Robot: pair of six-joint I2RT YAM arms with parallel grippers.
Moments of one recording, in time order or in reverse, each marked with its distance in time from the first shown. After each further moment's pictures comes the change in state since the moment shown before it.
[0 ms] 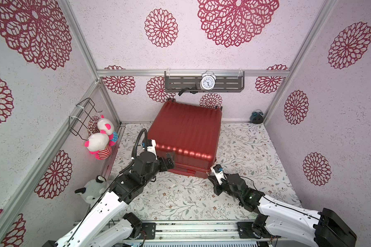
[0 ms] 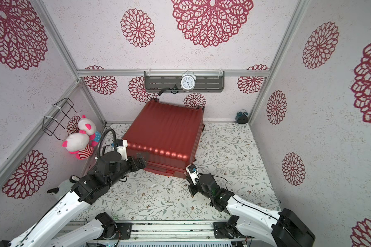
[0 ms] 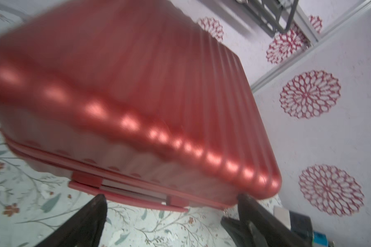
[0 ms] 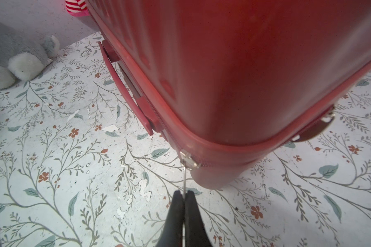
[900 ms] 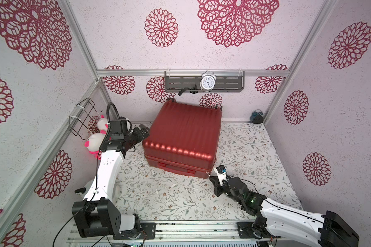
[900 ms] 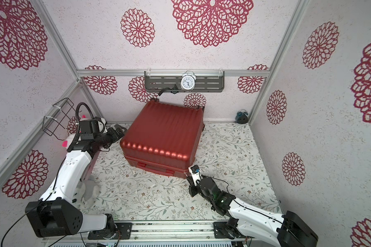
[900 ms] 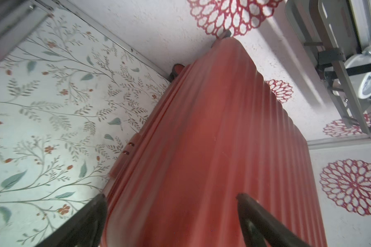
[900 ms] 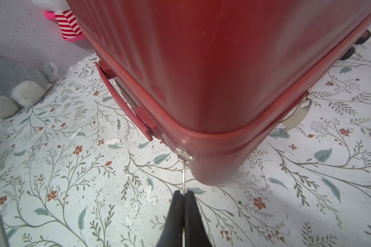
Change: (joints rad) left arm 0.661 0.531 0.346 -0.008 0.525 0.119; right arm 0.059 -0.055 -0.034 0.015 0.108 0.112
